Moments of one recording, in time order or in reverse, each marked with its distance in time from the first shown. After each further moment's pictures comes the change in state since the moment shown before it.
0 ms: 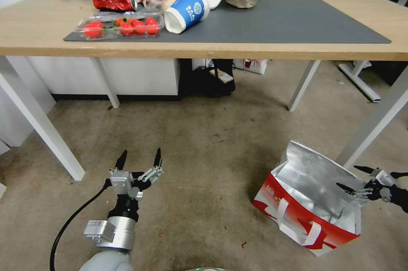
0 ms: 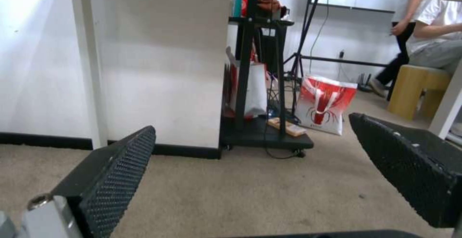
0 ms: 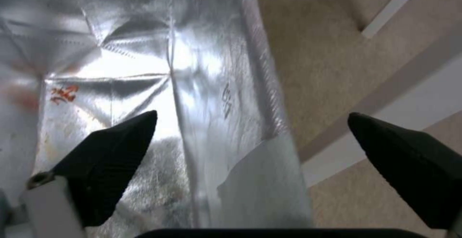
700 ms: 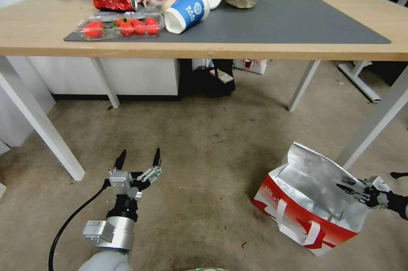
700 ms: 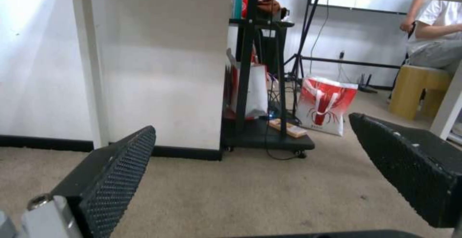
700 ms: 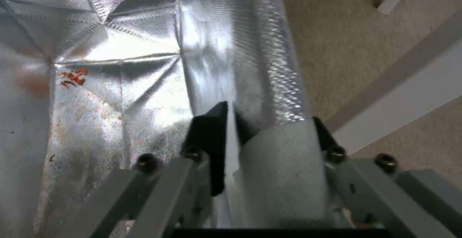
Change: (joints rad) left arm -0.003 0.013 -0.005 -0.001 -0.006 -0.002 -0.004; right arm 0.014 0.015 -0.021 -0.028 -0.015 -0.021 -0.005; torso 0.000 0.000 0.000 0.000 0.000
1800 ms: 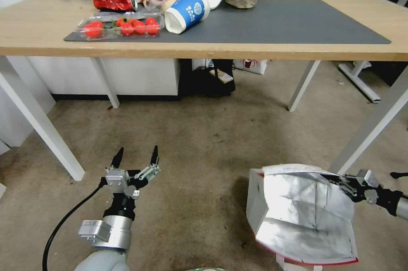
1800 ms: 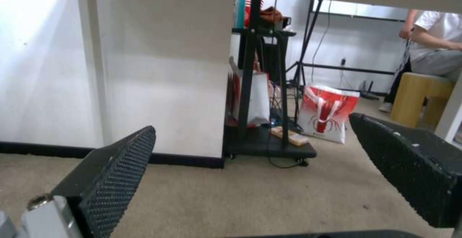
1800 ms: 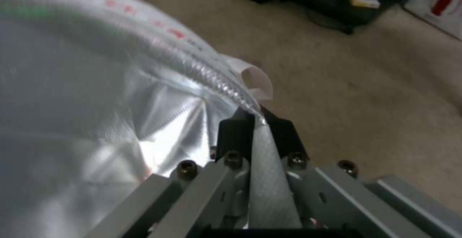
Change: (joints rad) left arm 0.013 -0.003 -0.014 -0.036 -0.004 0.001 -0.002; right arm -0.260 -0.035 0.088 0.424 0.318 -0.070 -0.010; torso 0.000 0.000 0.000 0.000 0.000
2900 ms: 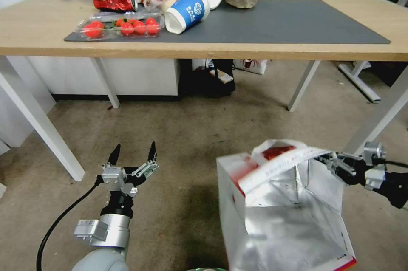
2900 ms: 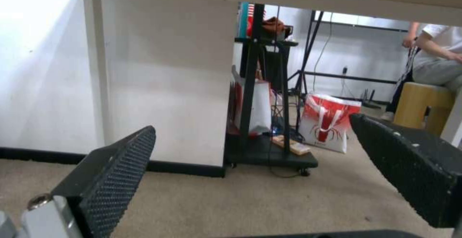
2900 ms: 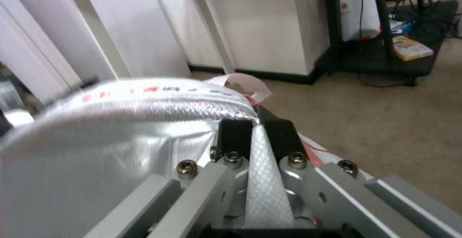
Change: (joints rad) left arm -0.009 0.002 -0.002 -0.011 -0.011 -0.005 -0.012; right arm -0.394 -0.035 0.390 0.538 0.661 -0.289 0.276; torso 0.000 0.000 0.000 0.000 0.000
